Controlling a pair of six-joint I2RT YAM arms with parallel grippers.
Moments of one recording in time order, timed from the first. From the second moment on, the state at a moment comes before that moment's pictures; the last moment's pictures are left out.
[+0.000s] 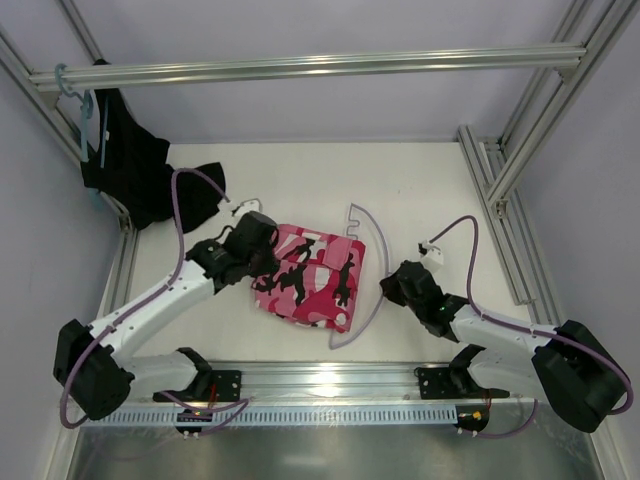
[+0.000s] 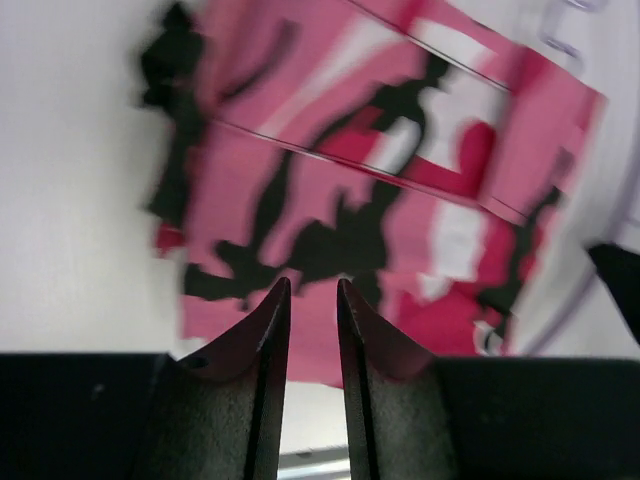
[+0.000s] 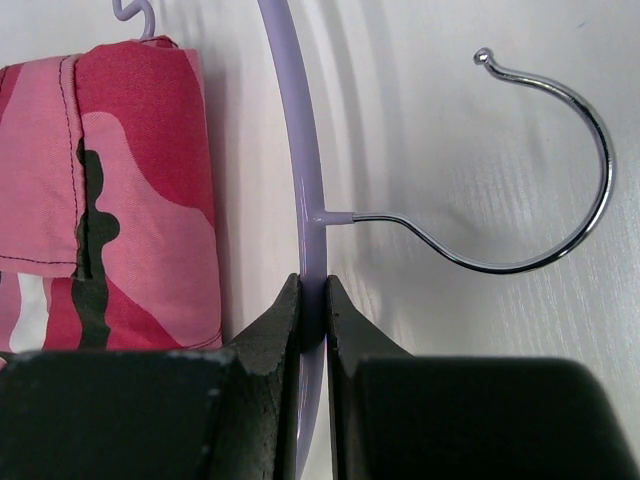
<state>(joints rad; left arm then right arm) -0.64 1.20 0.96 -0.73 -0.33 -0.77 0.67 1.09 0.29 0.13 0.33 0.96</state>
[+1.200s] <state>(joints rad) -0.46 1.46 0.89 -0.29 0.04 -0.68 0.66 0.95 0.31 -0.06 0.34 0.90</state>
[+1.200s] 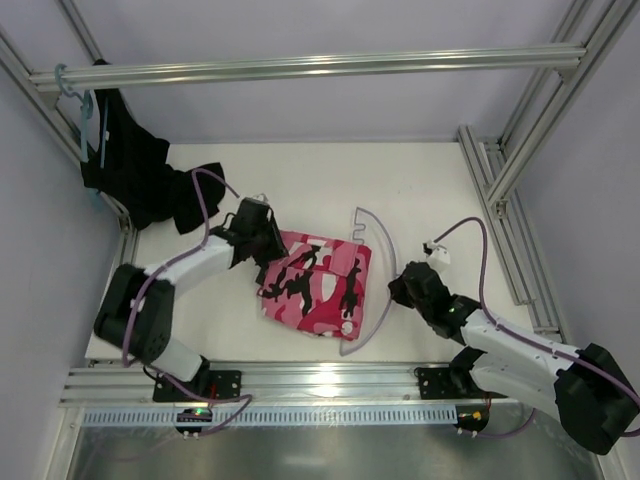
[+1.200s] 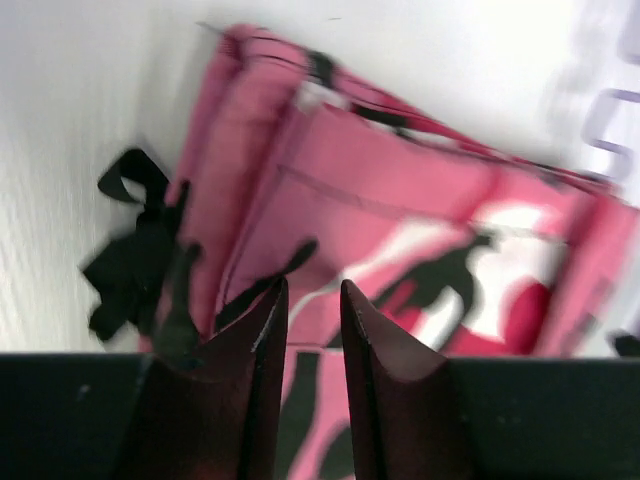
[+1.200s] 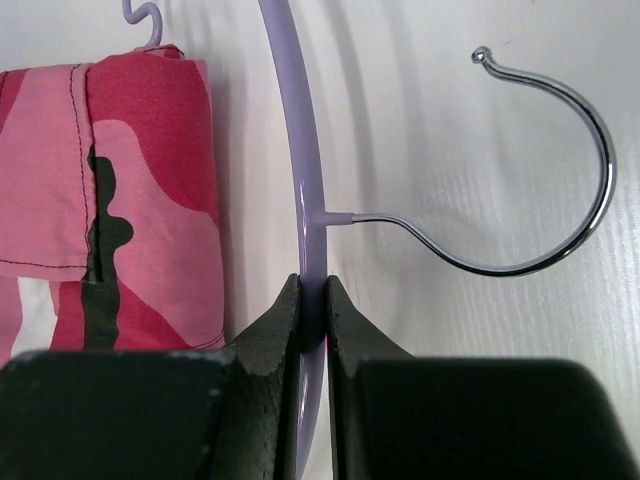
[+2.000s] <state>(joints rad) -0.63 1.54 1.54 -0.60 -0.07 -0.72 0.65 0.89 0.96 -0.64 0.37 0.61</state>
